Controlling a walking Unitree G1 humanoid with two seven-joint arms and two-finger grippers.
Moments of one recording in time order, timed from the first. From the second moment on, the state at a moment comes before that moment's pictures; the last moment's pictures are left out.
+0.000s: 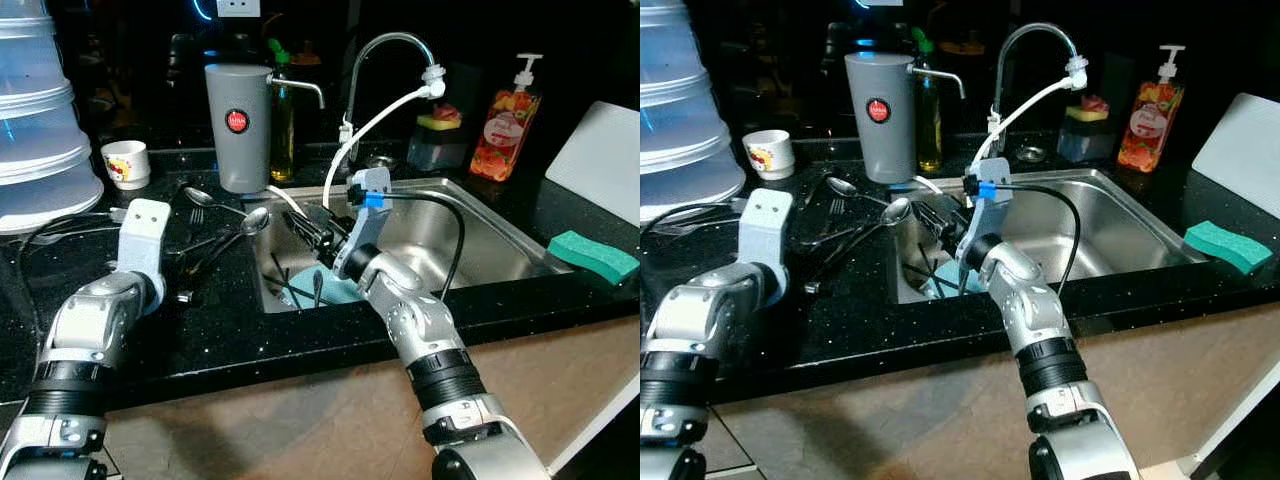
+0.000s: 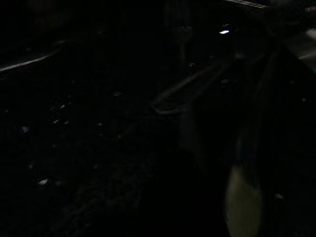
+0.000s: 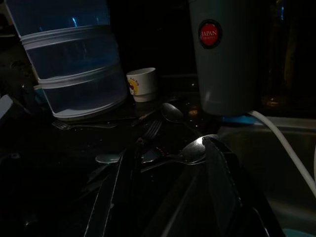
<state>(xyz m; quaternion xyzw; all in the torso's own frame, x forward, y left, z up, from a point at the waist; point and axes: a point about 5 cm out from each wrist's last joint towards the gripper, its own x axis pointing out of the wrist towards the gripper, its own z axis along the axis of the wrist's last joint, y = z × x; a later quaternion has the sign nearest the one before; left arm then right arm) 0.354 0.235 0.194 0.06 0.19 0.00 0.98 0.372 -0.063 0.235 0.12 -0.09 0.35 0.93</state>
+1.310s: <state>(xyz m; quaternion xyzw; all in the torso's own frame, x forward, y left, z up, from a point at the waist) 0.361 0.223 0.269 0.09 -0.07 0.05 0.99 0.370 -0.064 0.240 0.15 -0.09 0.37 0.91</state>
